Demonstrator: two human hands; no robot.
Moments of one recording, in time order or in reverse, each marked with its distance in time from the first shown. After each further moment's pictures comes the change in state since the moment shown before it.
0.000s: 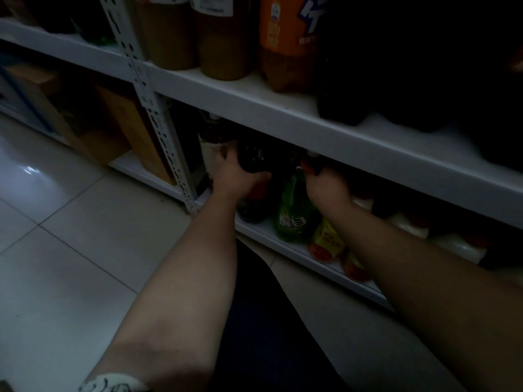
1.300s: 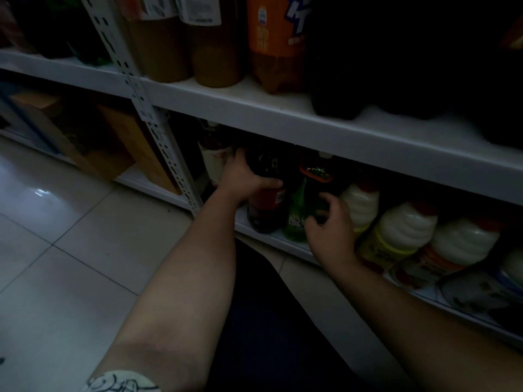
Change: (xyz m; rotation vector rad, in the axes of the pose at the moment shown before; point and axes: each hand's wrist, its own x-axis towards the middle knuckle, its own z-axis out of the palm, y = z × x) left_hand 0.005 0.010 -0.006 -0.012 -0.177 0.071; right_hand -0.071 0.053 0.042 0.459 0.174 -0.040
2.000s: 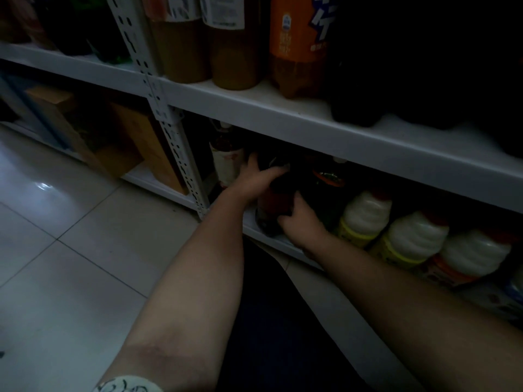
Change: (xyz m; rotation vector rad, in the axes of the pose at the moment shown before) left_hand 0.000 0.000 0.000 -0.225 -0.122 -0.205; right_hand 0.024 -0.038 0.053 0.000 -0.483 0.120
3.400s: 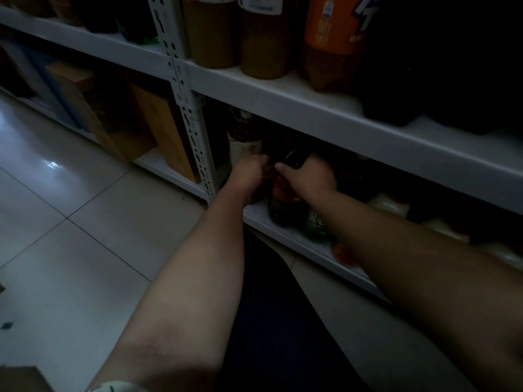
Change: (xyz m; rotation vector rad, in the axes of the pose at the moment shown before) left_hand -0.032 0.008 -0.028 -0.467 0.029 -0.095; right_hand 0.044 -0.061 -0.006 -0.360 0.278 -0.054
